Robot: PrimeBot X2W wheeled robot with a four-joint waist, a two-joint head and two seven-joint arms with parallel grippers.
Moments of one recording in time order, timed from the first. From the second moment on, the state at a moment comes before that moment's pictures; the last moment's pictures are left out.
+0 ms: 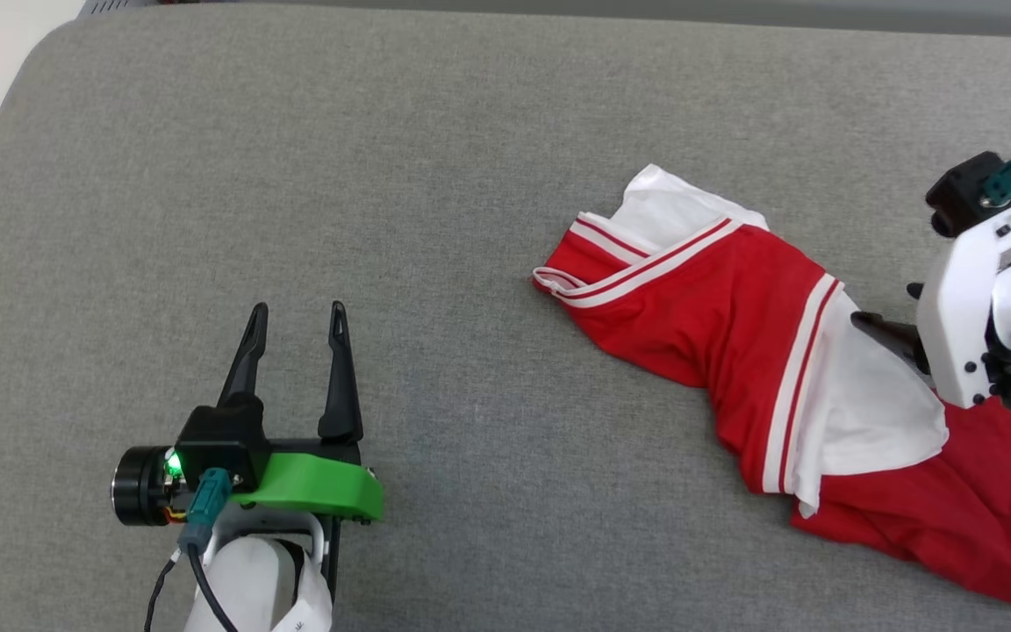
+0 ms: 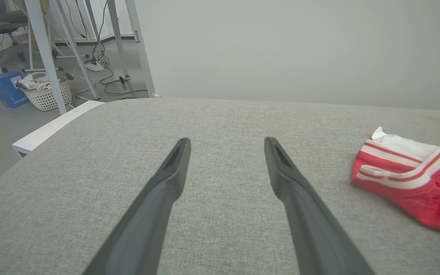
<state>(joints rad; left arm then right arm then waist) -0.14 0.05 -0.10 0.06 -0.11 0.03 -0.26 -0.67 -0.71 0.61 0.19 0.82 0.13 0.76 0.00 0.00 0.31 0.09</state>
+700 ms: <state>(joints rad) -0.14 0.05 -0.08 0.08 -0.12 0.06 -0.26 -0.72 -0.74 0.80 0.24 1.00 0.13 0.41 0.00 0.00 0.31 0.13</state>
